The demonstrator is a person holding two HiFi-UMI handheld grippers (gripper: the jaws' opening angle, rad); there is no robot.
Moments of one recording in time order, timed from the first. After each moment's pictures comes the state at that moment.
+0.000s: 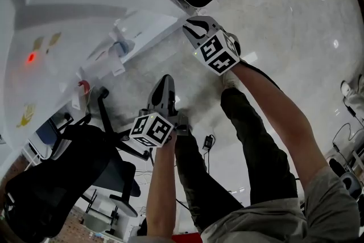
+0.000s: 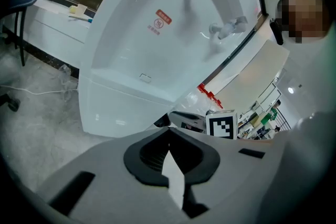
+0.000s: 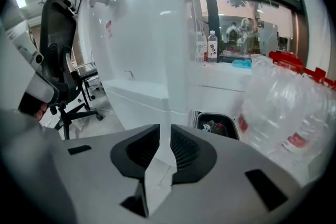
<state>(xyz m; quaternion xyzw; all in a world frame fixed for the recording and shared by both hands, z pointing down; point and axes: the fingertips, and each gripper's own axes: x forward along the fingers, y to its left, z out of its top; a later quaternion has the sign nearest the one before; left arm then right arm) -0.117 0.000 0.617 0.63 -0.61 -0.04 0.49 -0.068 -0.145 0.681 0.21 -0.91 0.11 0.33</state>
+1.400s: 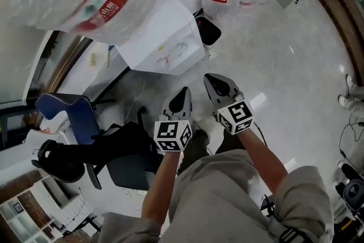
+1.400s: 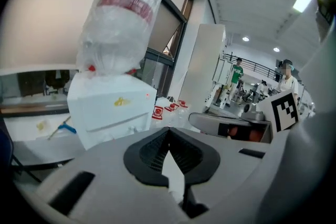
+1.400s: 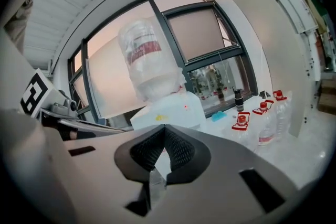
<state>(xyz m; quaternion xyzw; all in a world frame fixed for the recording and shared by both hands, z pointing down) -0.103 0.064 0.212 0.79 -0.55 0.12 0.25 -0.039 0.028 0.207 0.38 -0.90 0.21 0.05</state>
